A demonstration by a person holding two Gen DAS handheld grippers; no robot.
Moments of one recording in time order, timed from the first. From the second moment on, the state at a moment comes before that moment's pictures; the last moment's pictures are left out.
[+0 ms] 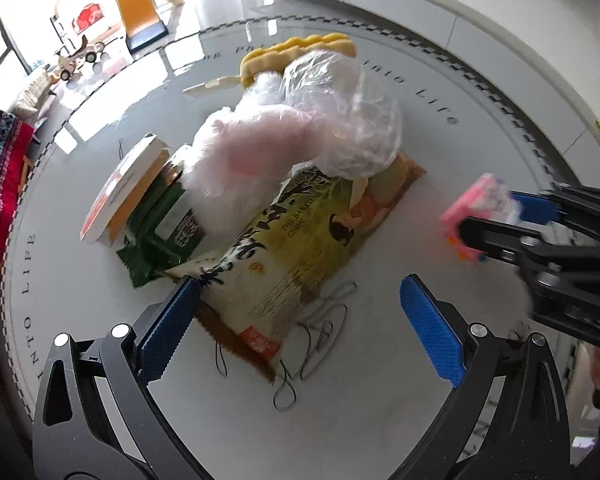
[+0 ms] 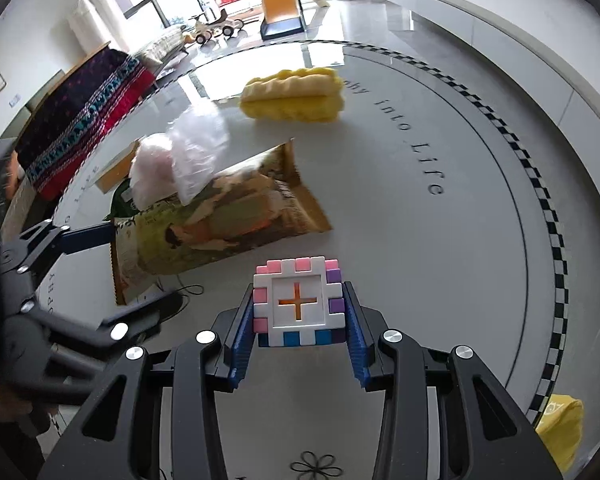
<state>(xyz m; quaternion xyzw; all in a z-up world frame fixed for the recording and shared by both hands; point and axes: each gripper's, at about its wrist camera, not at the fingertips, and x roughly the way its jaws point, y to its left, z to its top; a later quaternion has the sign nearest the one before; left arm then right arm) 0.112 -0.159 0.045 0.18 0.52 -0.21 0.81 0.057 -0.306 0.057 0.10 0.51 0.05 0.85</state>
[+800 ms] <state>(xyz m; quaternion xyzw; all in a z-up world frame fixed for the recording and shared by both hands) 0.128 -0.231 0.040 0.28 0.53 -0.29 0.75 0.039 -0.347 0.061 0.15 0.49 0.05 0.86</state>
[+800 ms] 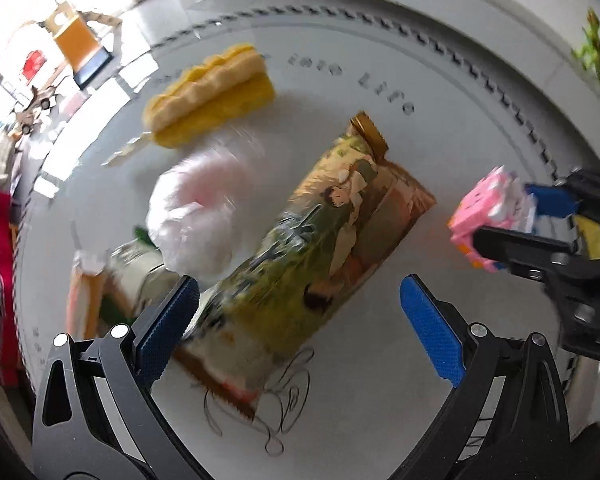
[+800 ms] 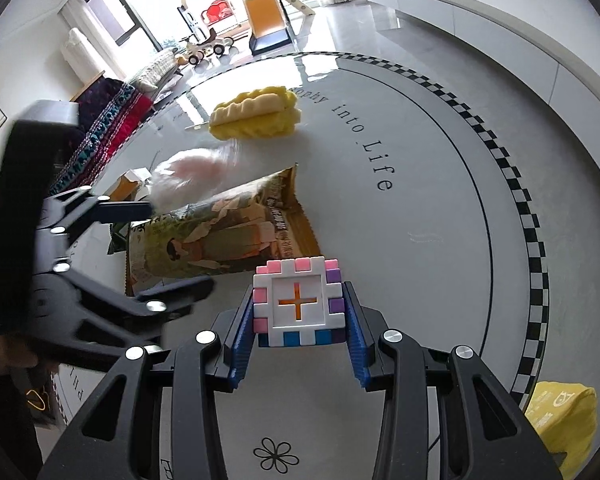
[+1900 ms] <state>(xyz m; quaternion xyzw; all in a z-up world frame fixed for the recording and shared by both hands) -0.006 -0.091 0.072 0.07 0.54 -0.22 0.81 -0.034 -0.256 0.108 0.12 0.47 0.11 0.87</state>
